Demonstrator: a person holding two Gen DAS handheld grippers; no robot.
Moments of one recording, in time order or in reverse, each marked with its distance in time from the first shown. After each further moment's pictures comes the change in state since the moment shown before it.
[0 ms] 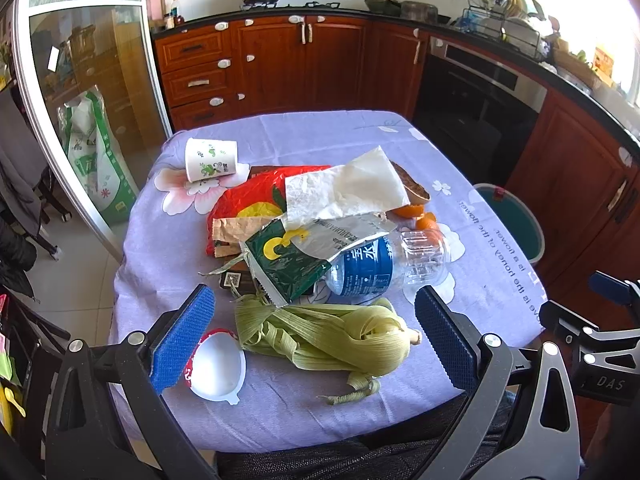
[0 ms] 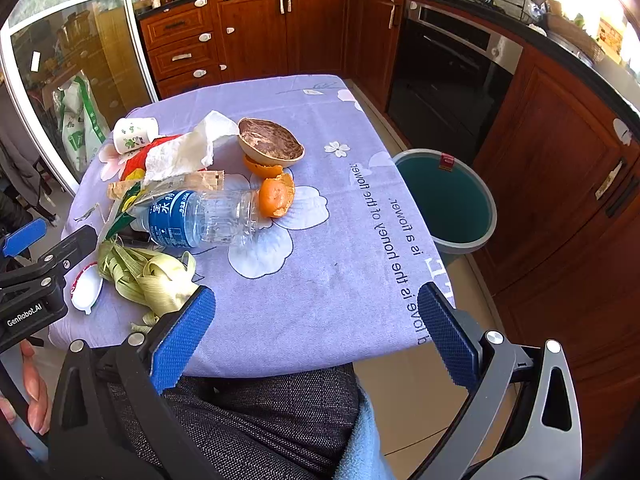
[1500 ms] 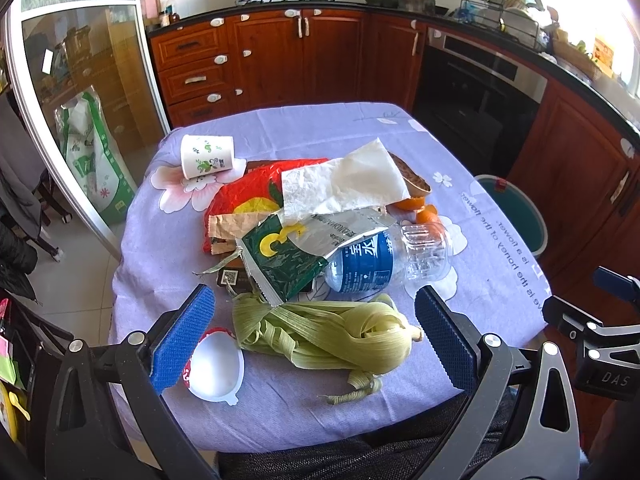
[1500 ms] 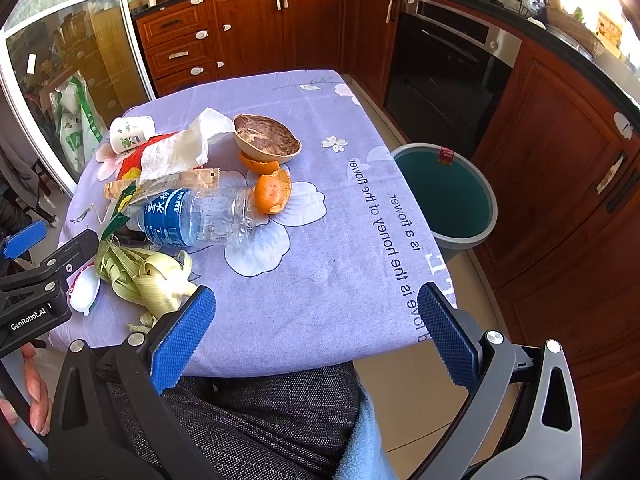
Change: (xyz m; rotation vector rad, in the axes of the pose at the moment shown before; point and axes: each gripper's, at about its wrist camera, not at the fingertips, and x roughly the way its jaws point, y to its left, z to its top) left arm 0.012 -0.006 -0.002 0.020 0.024 0.014; right arm 0.005 -0.002 0.001 0.011 0.018 0.000
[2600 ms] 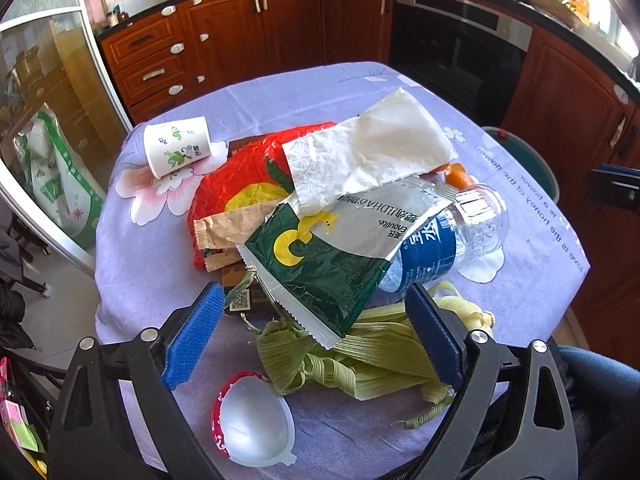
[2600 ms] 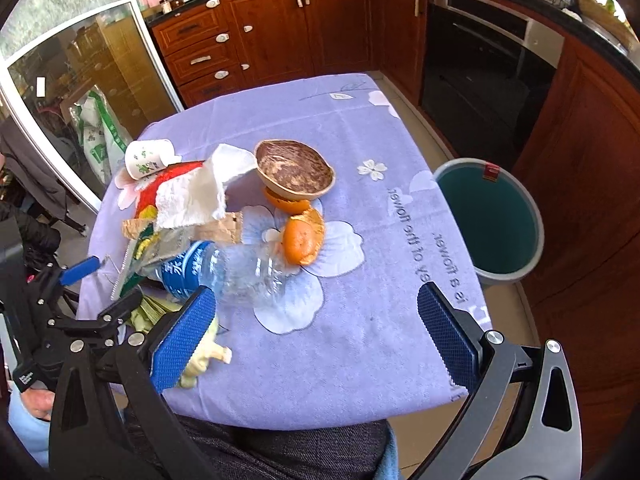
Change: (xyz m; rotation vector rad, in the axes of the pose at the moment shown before) left arm 0.071 0.033 0.013 0.172 0.112 -0.076; right arm 0.038 0.004 0.064 0.012 0.023 0.172
